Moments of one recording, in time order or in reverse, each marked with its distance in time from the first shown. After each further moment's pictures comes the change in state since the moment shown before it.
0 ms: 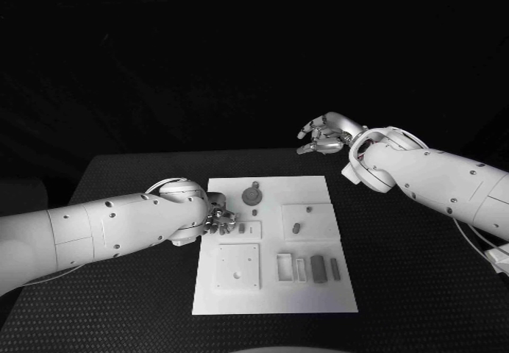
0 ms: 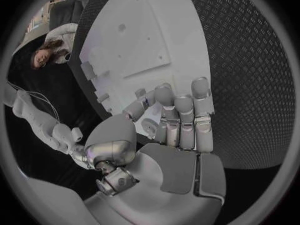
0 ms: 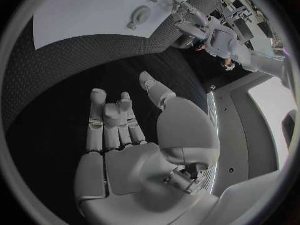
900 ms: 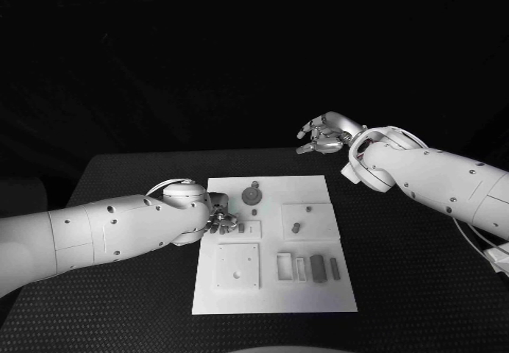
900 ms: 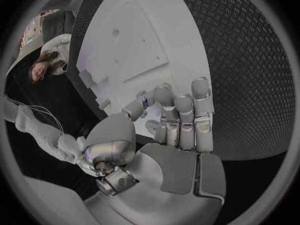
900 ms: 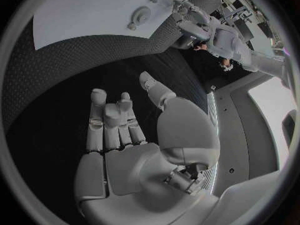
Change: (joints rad) left arm -0.003 0.001 -0.001 0.024 -0.099 0.010 0.000; left_hand 0.025 -0.038 -0.006 0.031 0.046 0.005 -0.004 0.002 -0.001 0.003 -0.002 0.011 -0.023 0.000 0.000 0.004 -0.026 0.000 0.002 -0.001 0.004 0.000; right arm 0.000 0.000 0.000 0.000 0.000 0.003 0.000; right_hand 0.000 0.000 0.000 0.000 0.000 -0.002 -0.001 0.000 0.000 0.000 0.000 0.000 0.000 0.001 0.001 0.000 -0.001 0.003 0.000 0.000 0.000 0.000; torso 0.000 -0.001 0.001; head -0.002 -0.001
